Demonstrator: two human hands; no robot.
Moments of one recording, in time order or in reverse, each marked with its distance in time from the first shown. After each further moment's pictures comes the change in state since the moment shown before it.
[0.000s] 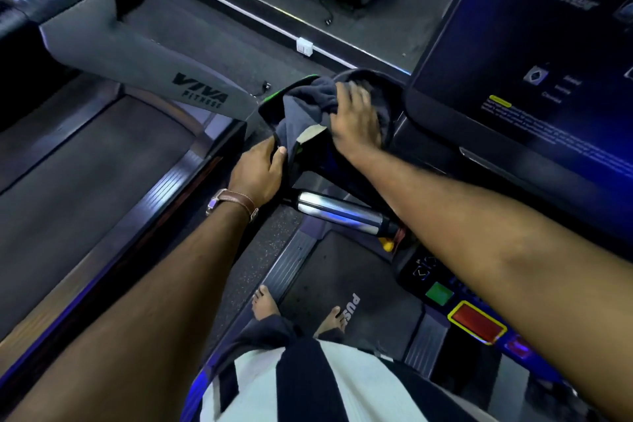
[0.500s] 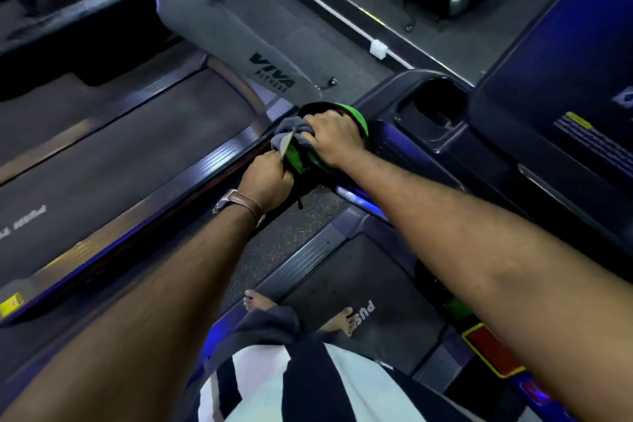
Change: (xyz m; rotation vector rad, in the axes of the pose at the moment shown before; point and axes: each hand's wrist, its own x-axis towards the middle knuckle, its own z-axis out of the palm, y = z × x) left_hand -0.076 -0.013 -0.030 0.135 0.009 -0.211; right_hand -0.041 -0.094 0.031 -0.039 -0.185 -0.642
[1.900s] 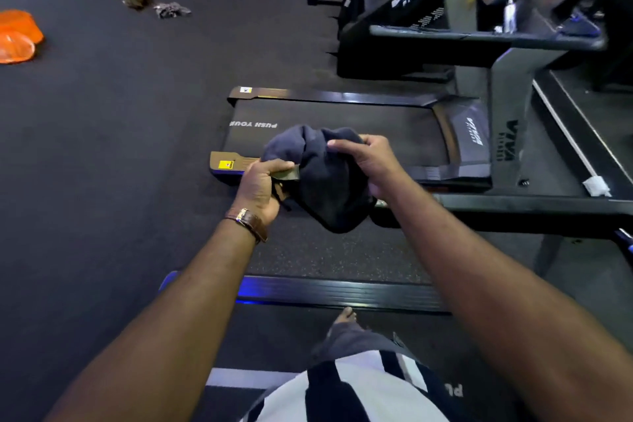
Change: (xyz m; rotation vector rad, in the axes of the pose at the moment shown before) left_hand -0.505 -0.269 -0.204 -1.606 0.883 -0.617; right_hand -0.165 -0.568 -0.033 1.485 -0.550 0.048
